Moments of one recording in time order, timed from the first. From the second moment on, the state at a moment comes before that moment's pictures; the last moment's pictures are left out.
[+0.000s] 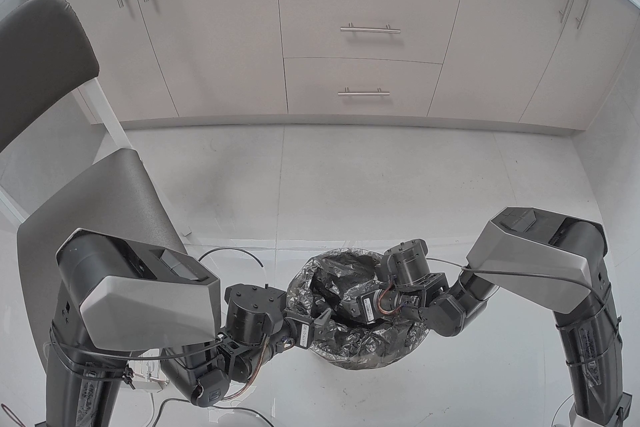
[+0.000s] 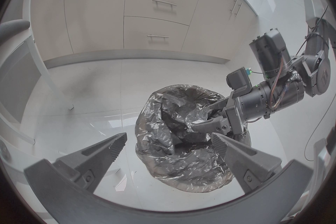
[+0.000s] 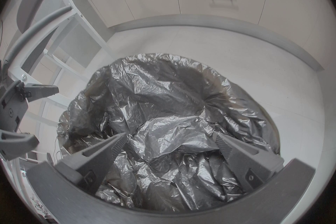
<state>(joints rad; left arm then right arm) -0.68 2.43 -0.58 -1.41 0.18 -0.17 0.57 2.51 -1.10 -0.72 -0.07 0.11</state>
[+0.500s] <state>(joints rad) -0.68 2.43 -0.58 -1.41 0.18 -0.18 0.58 2.53 -1.10 -0.73 -0.08 0.11</state>
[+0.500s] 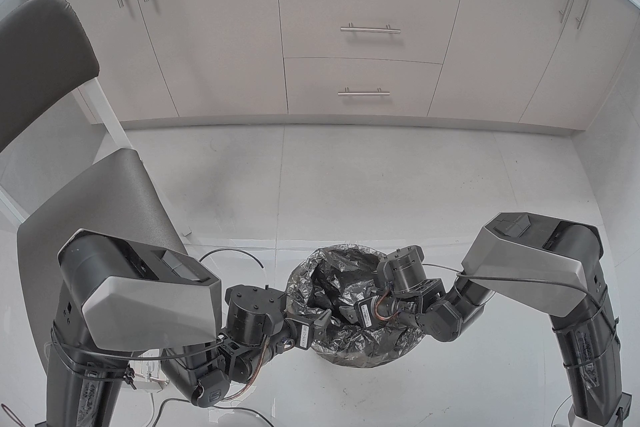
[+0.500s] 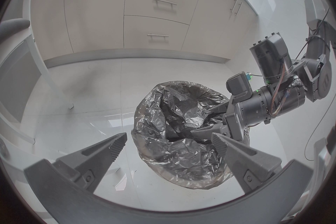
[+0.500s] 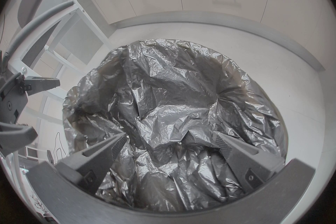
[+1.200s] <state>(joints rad) -0.67 2.09 -0.39 -1.53 0.18 -0.31 0.57 2.16 -0.82 -0.97 -0.08 0.16</state>
